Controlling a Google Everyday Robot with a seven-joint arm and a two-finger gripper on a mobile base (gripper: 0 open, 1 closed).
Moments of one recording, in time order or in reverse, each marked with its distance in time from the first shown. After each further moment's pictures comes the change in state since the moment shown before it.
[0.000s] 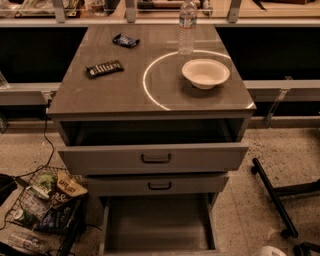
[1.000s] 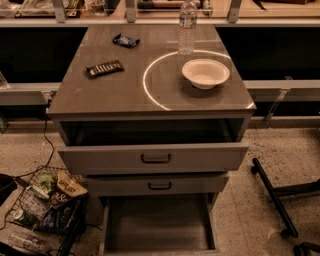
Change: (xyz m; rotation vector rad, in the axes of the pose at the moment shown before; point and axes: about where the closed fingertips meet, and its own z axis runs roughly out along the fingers) arm -0.061 0.022 0.078 0.097 0.047 -0.202
